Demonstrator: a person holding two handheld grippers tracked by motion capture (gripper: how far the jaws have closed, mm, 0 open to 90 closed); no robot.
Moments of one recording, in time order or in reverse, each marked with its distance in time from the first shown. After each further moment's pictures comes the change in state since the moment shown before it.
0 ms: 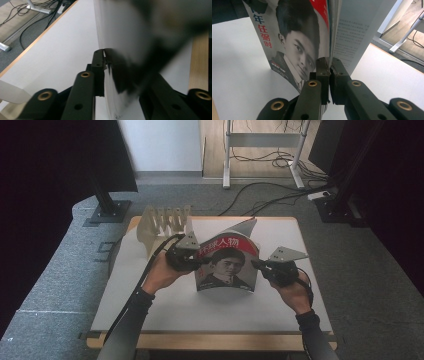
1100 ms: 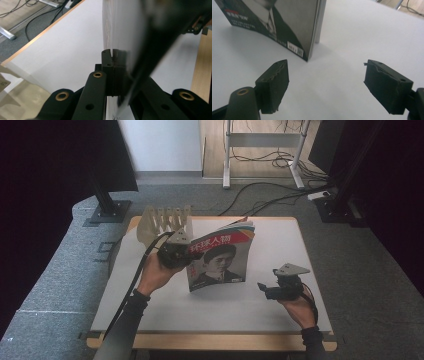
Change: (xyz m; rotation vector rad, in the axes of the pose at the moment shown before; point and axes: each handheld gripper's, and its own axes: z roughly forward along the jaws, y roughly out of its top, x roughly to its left) left arm 0.013 -0.012 -0.016 -0.001 0.031 -0.112; right arm -0.019 -0.089 0.020 0.142 -0.078 0.110
